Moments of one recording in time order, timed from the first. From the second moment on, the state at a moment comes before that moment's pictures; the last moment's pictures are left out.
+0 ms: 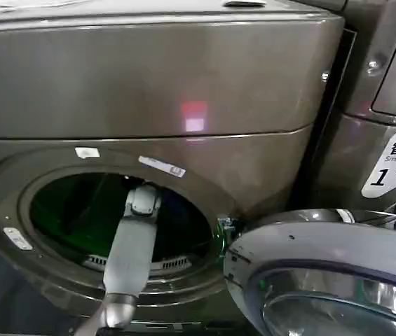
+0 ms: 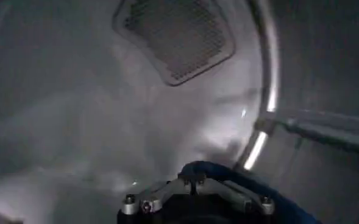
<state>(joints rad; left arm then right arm) 0.44 -1.61 -0.51 -1.11 0.28 0.29 0.18 -1.60 1.27 2.14 1.76 0.42 -0.08 0.26</state>
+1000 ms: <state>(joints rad) 0.43 -1.61 -0.51 -1.11 0.19 0.32 0.10 -1.60 1.28 2.15 1.76 0.41 -0.07 0.26</state>
